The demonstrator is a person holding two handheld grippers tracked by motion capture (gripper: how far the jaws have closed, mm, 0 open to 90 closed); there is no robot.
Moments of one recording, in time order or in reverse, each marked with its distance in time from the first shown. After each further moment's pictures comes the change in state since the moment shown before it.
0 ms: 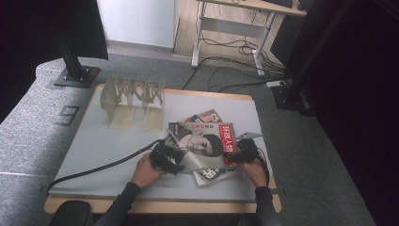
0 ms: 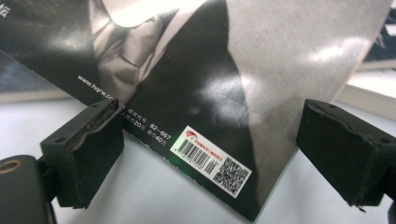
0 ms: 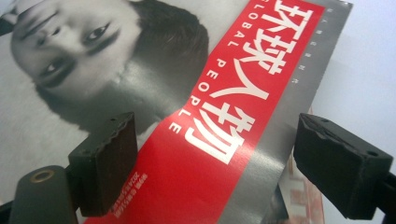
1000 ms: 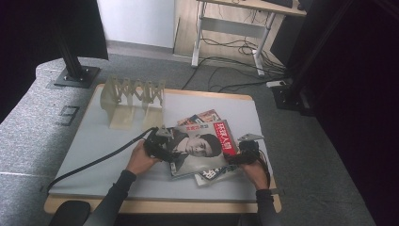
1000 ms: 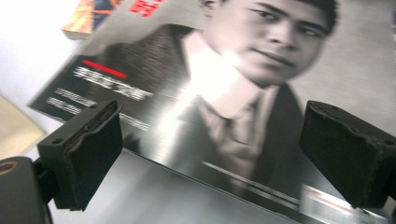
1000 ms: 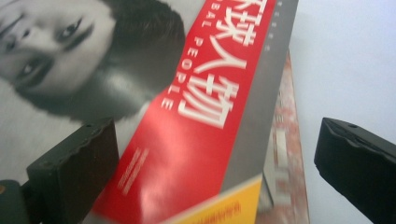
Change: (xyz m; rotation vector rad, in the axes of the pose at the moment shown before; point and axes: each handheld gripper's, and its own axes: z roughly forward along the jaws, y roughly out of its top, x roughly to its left) left arm 0.040 0.020 -0.023 -0.132 0.043 0.064; right arm 0.000 -0.008 -0.004 -0.018 -0.050 -0.001
